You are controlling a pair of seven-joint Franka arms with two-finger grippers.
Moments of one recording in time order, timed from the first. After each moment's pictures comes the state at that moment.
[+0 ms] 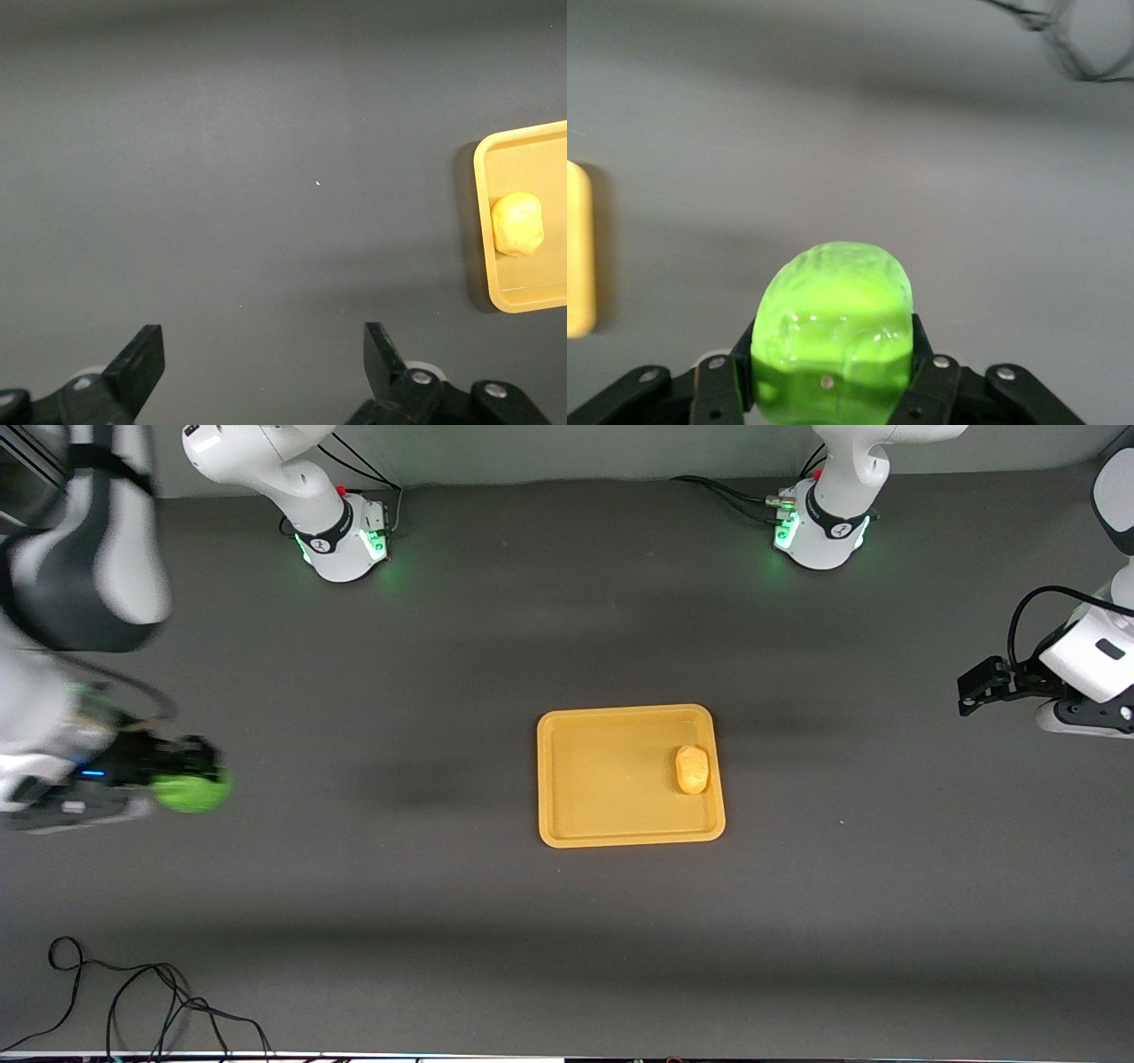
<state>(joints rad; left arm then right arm) -0.10 -0.04 0.10 -1.83 0.03 1.83 0.12 0.64 0.31 -0.57 -1.49 0.17 1.75 -0.01</state>
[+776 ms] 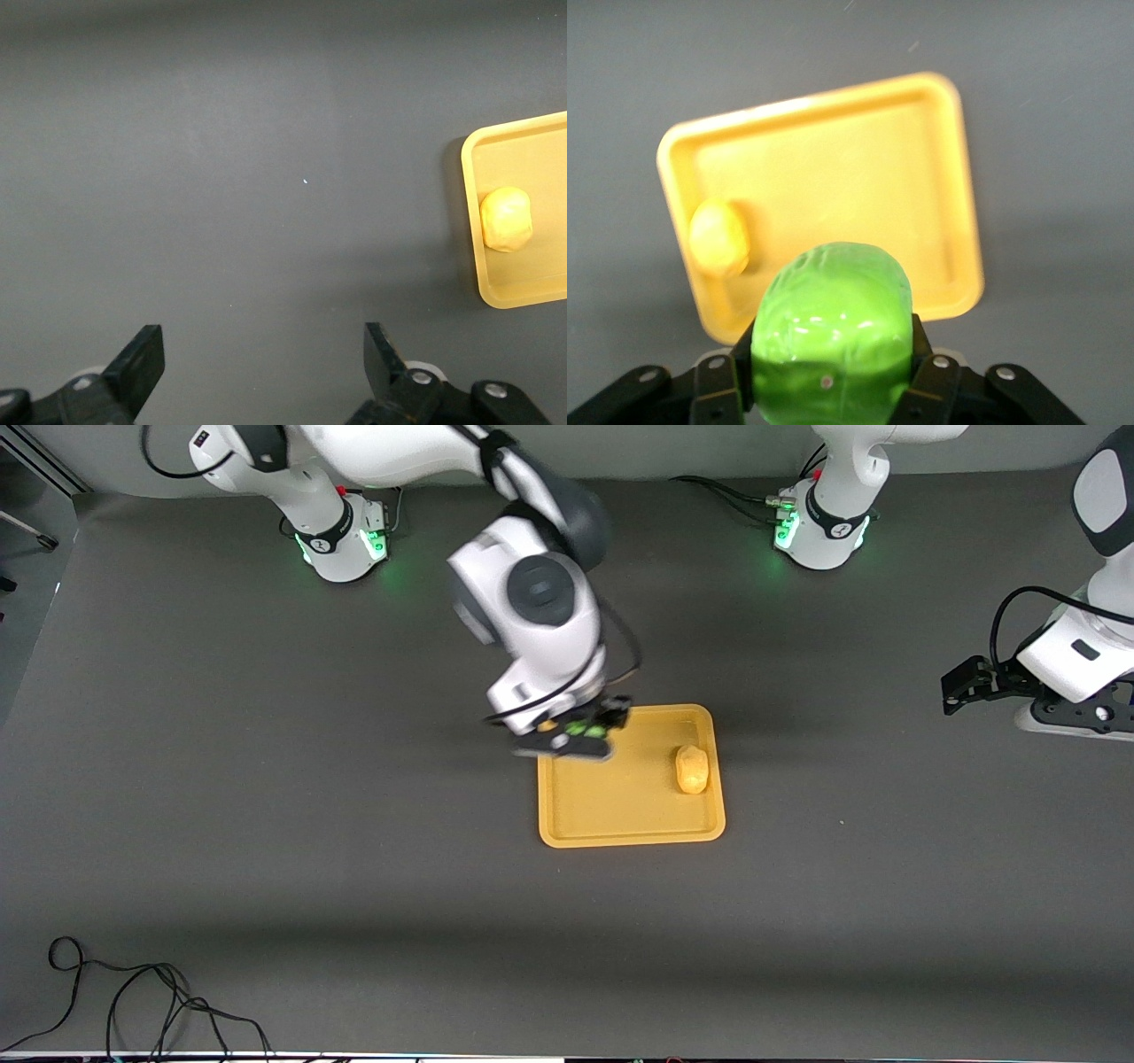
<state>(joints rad) -0.10 -0.04 0.07 -1.84 0.03 1.83 0.10 0.94 0.76 -0.22 -1.02 0.22 1.80 0.89</state>
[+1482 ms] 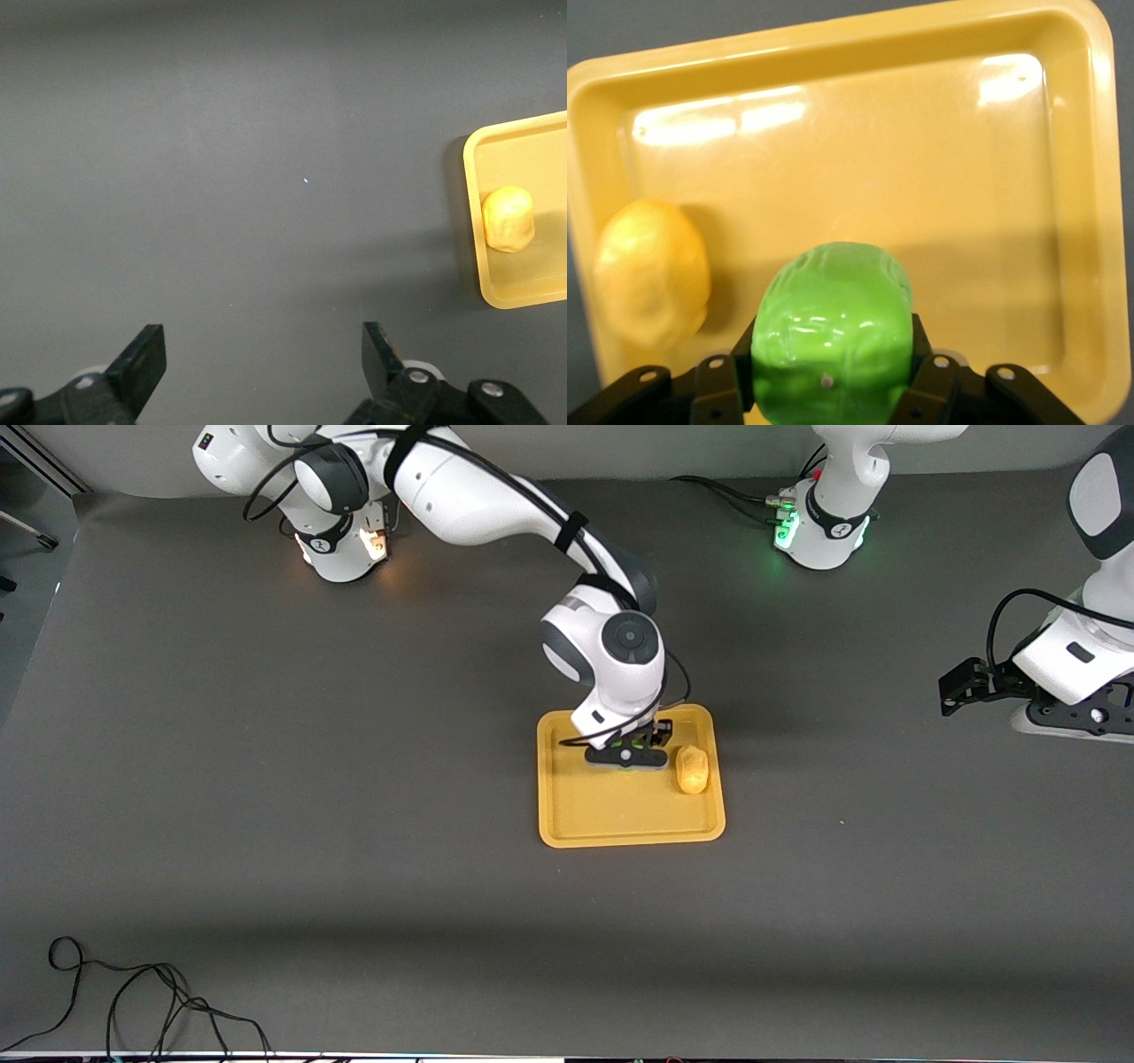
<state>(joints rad) -0.10 -0.04 0.07 -1.84 0.03 1.84 0.10 0.99 1.02 -0.23 -1.01 0.17 2.05 0.91</state>
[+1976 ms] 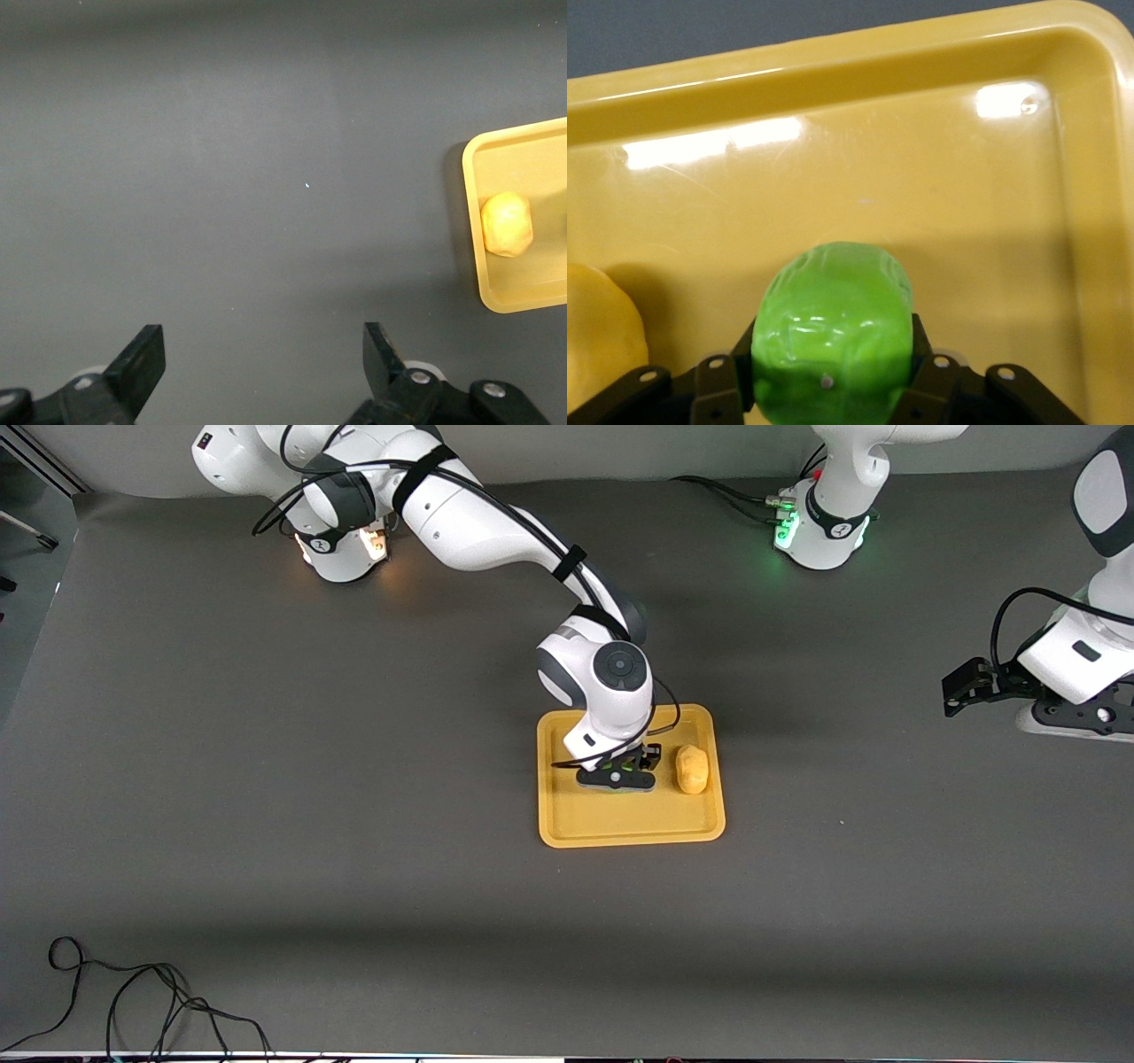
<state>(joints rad) -0.10 -0.04 0.07 -1.82 0.03 1.83 0.10 0.98 1.08 -0.23 -1.01 0.16 2.14 0.91</state>
